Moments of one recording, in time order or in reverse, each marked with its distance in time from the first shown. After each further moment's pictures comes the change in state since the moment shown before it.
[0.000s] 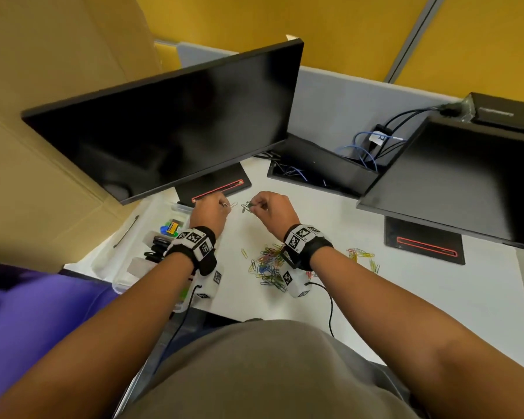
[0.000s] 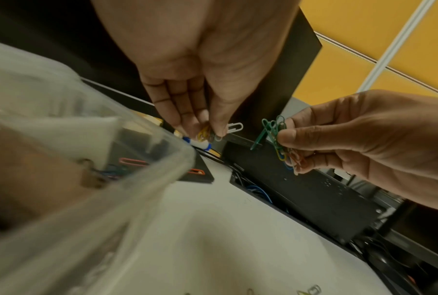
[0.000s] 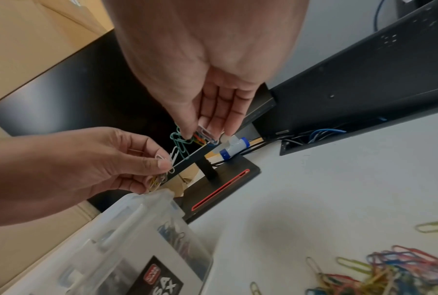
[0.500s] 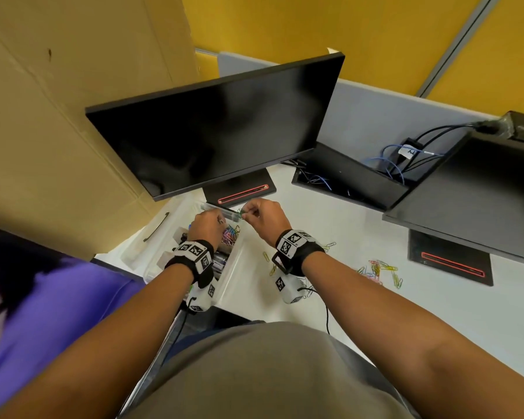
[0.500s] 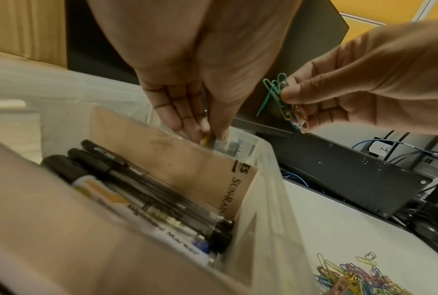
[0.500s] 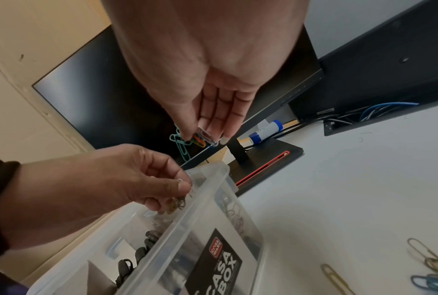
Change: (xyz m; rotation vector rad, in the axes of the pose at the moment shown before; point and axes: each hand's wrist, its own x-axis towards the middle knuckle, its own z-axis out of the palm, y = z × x) left_hand -0.020 -0.066 -0.028 0.103 0.023 -0.116; right_hand 0.007 -0.053 0.058 0.018 -0.063 -0.075
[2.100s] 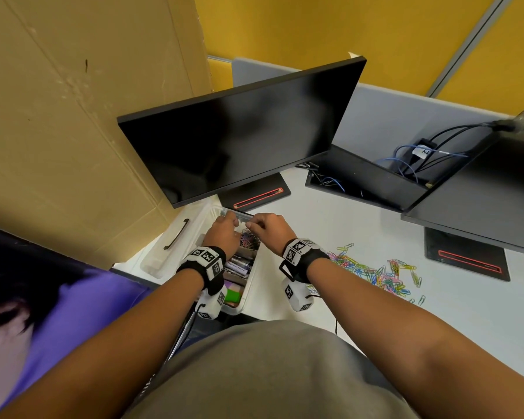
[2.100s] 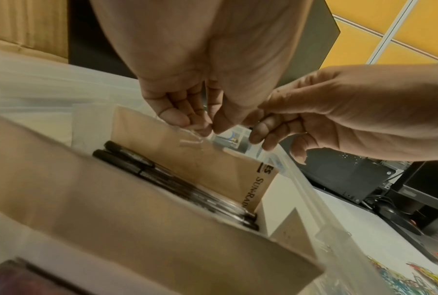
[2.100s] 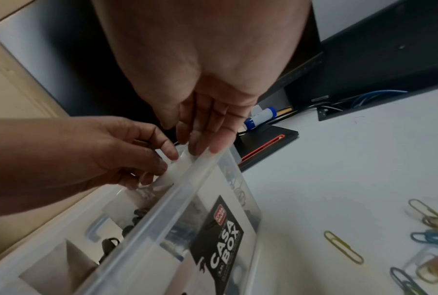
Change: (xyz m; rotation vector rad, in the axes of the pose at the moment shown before) left_hand 0.010 -0.034 -0.004 0.030 -0.100 0.131; right_hand 0.005 -0.015 0.045 -0.067 -0.091 0.050
